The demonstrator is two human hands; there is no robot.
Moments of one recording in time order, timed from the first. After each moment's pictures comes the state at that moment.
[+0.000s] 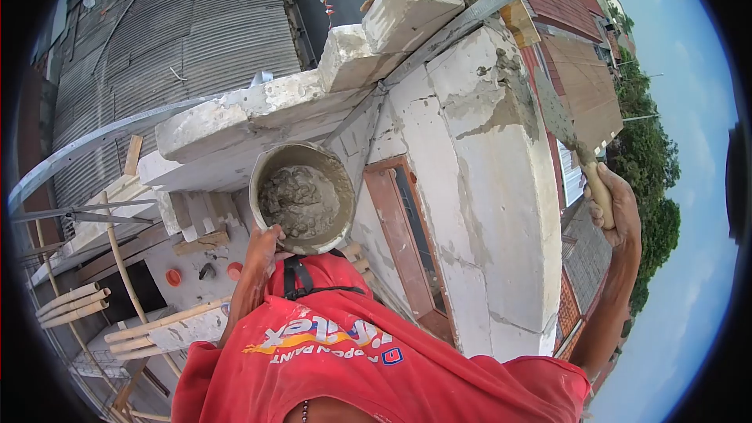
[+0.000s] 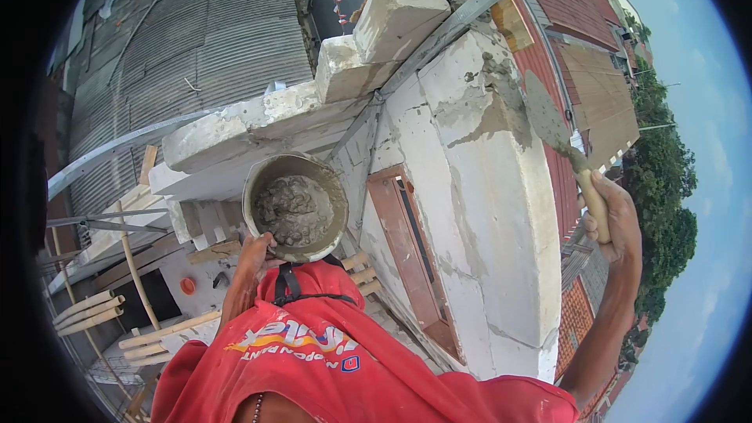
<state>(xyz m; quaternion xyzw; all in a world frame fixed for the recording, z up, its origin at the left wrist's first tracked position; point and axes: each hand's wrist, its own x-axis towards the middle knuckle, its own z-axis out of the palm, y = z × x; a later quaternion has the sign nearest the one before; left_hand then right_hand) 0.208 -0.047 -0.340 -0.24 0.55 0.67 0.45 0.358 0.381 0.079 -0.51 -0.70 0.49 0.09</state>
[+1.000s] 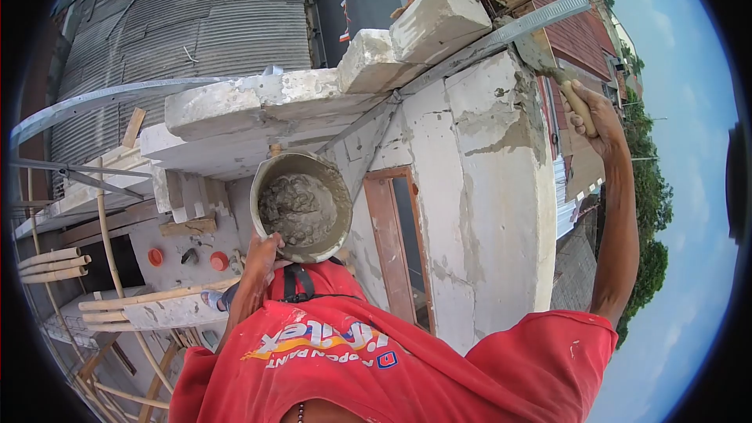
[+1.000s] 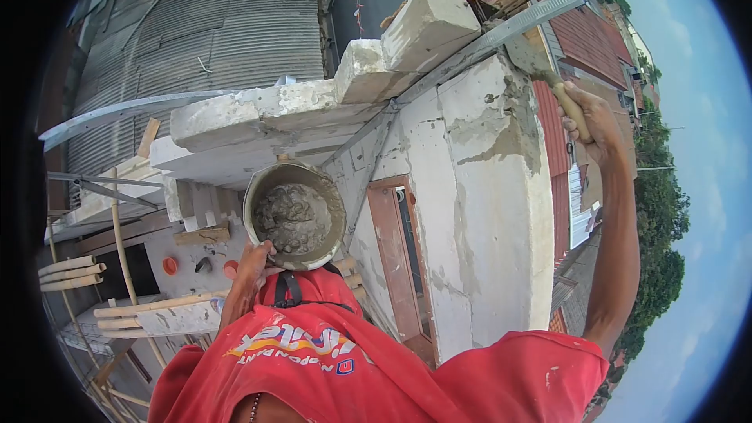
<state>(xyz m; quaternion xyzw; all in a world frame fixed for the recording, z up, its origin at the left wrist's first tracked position) 0.252 -0.057 -0.351 -0.28 0.55 0.67 0.41 0.198 0.457 0.052 -0.38 -0.81 0.46 0.03</state>
